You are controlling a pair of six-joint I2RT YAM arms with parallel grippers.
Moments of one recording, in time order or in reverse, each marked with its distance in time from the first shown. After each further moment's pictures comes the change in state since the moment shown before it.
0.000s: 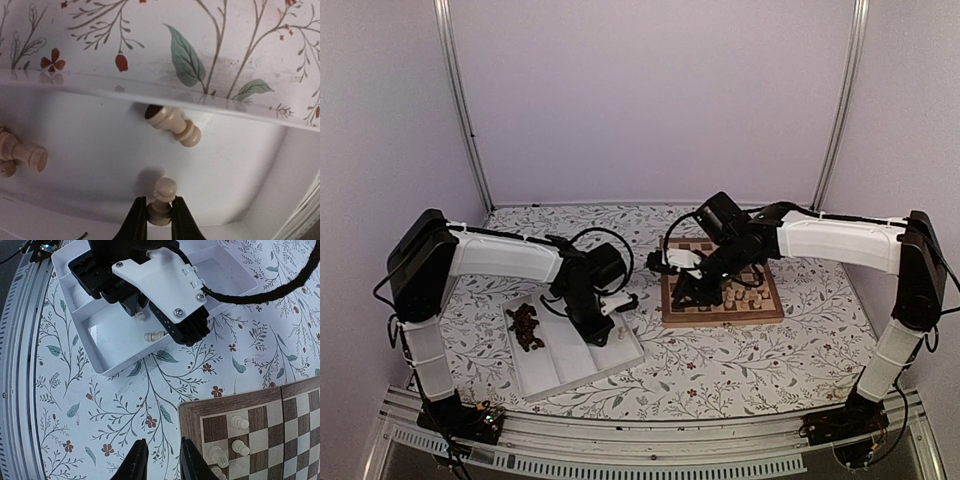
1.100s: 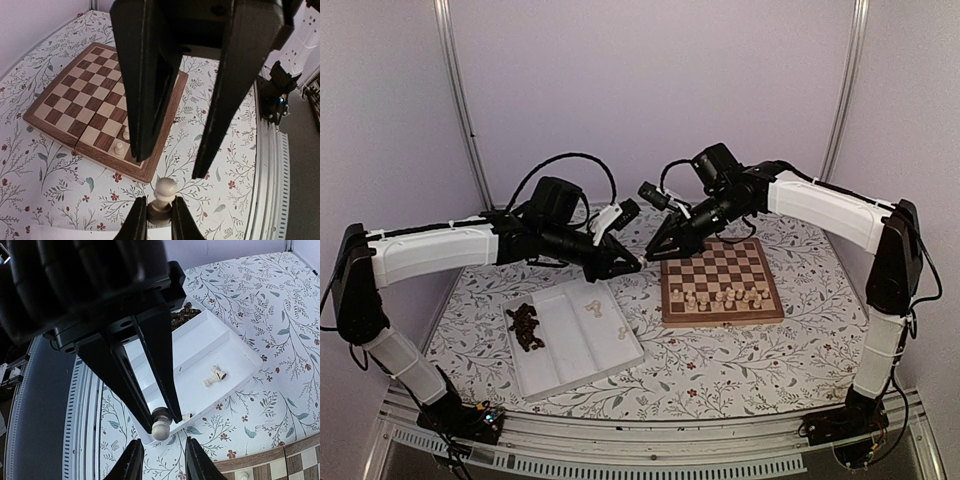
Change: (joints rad) left arm 0.113 -0.341 -0.073 0.566 0.401 0.036; right arm -0.097 0.156 0.395 -0.101 -0.417 0.226
